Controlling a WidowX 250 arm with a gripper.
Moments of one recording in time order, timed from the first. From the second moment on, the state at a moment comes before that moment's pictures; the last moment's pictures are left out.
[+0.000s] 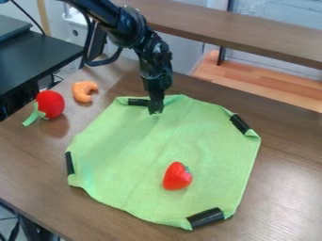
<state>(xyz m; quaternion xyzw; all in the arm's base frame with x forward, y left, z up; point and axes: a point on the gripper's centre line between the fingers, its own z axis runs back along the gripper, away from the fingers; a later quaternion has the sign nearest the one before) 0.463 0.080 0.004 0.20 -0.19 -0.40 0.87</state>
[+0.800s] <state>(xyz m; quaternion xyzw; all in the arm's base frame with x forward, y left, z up) 0.460 0.070 0.007 0.14 -0.21 -0.39 0.89</state>
